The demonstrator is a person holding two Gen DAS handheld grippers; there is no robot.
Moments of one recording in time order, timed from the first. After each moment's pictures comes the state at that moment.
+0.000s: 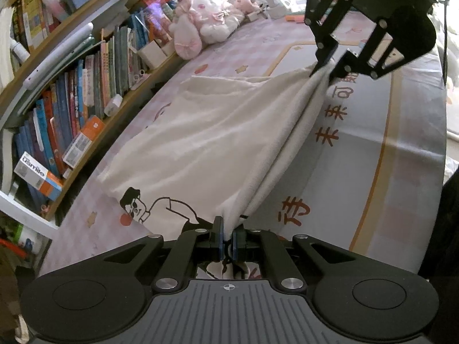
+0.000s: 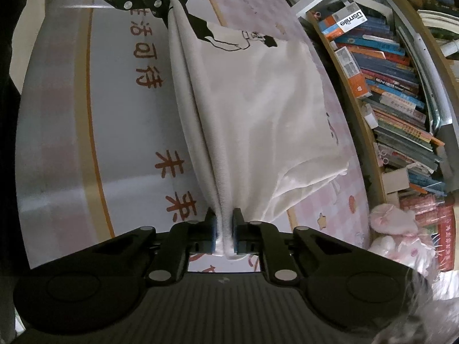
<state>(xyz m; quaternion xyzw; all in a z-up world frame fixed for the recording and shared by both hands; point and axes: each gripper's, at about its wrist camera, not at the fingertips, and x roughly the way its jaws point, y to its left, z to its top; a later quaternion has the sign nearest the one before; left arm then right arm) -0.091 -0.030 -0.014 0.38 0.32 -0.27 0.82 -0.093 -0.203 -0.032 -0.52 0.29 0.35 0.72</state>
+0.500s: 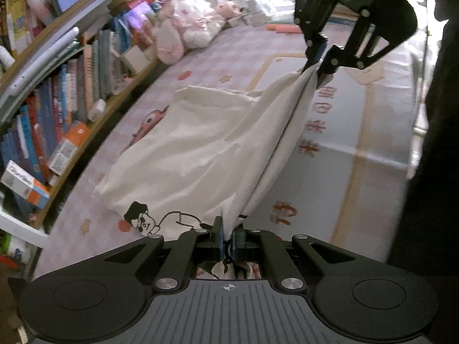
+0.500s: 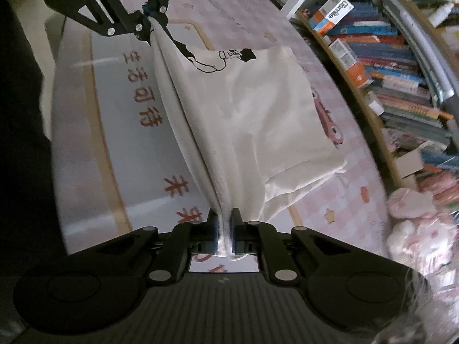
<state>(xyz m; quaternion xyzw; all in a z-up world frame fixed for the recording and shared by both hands) -0.084 -0.017 0.033 0.37 0.36 -0.34 0.79 -0.079 -0.214 0.023 -0.43 0.35 0.39 0.73</state>
